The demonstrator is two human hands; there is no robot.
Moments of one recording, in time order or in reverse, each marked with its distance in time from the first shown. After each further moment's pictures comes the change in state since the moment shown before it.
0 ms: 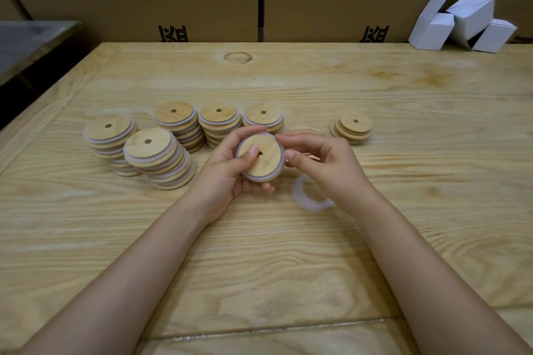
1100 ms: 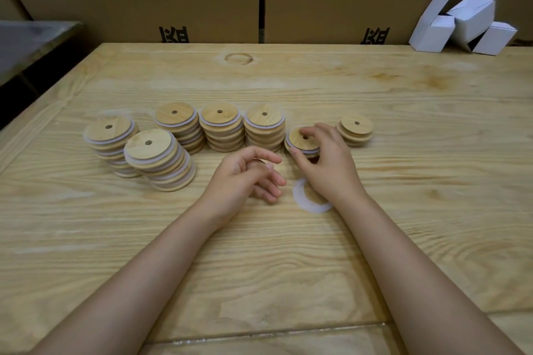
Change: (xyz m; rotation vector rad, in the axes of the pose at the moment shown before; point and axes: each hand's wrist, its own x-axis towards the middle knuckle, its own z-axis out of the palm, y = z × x) left_hand 0.000 -0.008 0.009 0.248 0.057 -0.019; right_hand 0.023 0.045 -0.003 -0.629 0.269 -0.005
